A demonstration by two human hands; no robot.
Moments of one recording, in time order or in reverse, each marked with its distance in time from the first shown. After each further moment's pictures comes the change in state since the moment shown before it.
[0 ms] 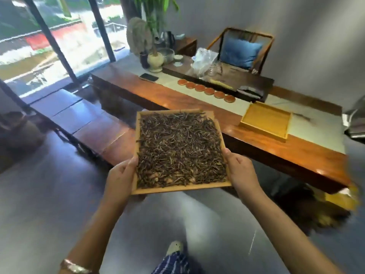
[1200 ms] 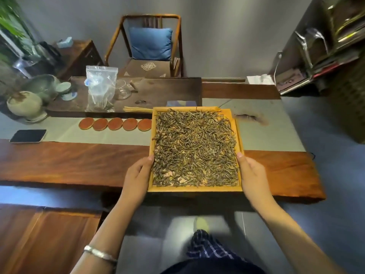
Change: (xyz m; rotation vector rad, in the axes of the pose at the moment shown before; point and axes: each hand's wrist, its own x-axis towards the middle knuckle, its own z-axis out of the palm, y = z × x) left_hand 0.285 0.043 0.384 0.062 -0.732 0.112; right_hand 0.267 0.080 -0.171 0.009 0.577 0.070
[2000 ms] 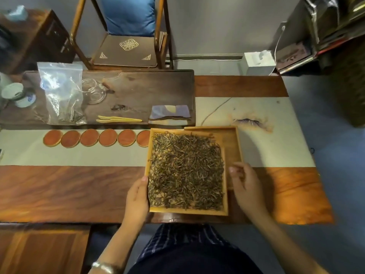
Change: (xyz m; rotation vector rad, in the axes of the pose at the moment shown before) left_hand 0.120 -0.036 0.060 -0.112 0.049 -0.289; right_hand 0.130 0.045 0.020 -0.277 0.002 0.116
